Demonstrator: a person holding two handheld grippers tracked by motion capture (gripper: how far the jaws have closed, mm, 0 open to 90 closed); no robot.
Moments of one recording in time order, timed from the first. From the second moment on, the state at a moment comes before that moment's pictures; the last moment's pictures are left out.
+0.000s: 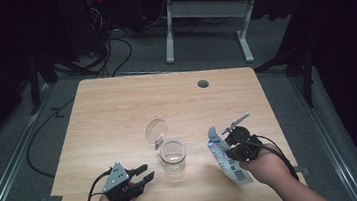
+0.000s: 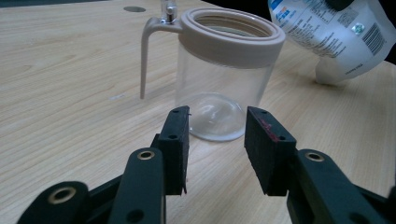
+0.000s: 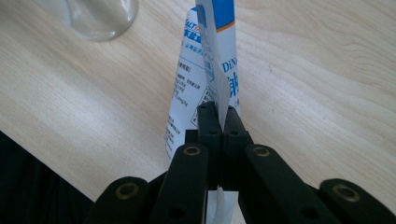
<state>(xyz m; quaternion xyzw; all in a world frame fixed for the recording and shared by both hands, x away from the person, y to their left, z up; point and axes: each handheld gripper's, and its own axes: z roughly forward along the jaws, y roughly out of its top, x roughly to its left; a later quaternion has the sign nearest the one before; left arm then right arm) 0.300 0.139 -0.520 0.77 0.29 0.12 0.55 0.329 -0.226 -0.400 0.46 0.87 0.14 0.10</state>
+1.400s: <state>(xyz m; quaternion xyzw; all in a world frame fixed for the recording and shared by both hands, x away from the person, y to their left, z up) 0.289 0.025 -0.502 0.80 0.18 0.07 0.57 0.328 -0.210 -0.379 0.45 0.88 0.13 0.09</state>
